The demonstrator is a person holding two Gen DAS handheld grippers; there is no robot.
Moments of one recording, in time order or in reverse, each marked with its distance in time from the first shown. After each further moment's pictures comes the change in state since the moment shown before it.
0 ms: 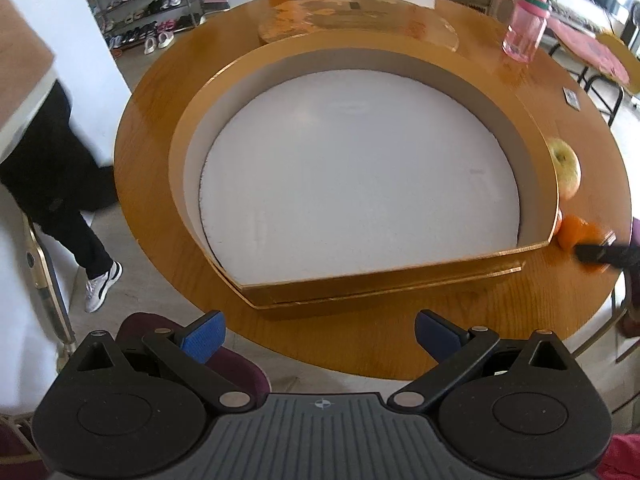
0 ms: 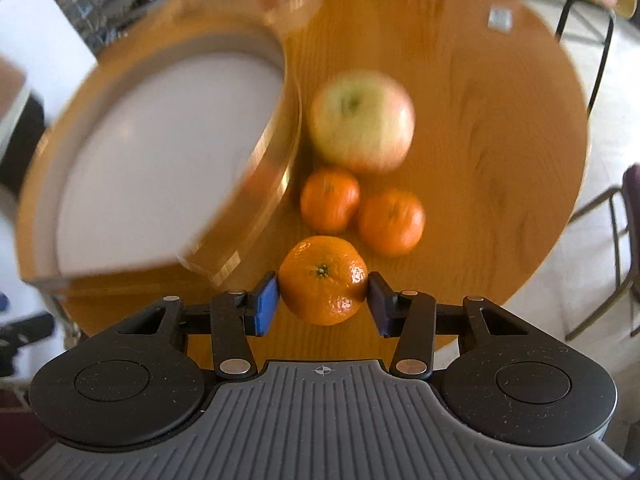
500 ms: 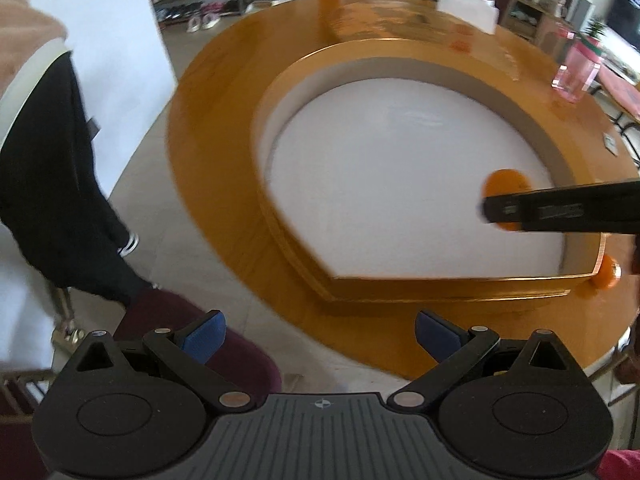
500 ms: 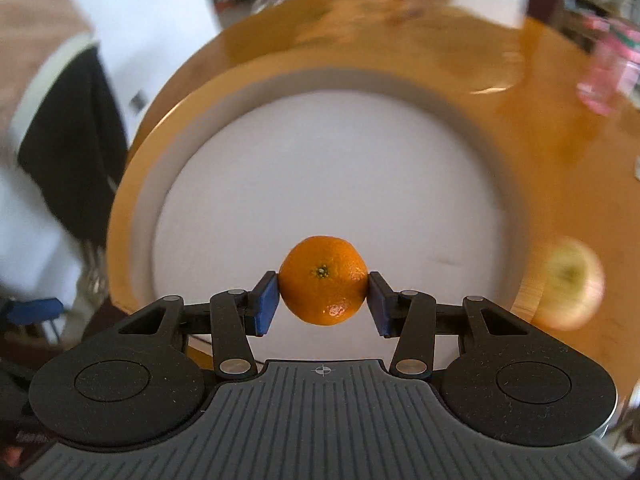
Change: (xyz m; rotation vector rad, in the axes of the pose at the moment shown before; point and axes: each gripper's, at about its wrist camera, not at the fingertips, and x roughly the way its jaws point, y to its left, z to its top) left arm 0.004 0.054 -0.011 -0.156 0.012 0.054; right arm 0.037 0.163 0.046 -0.402 0.024 0.158
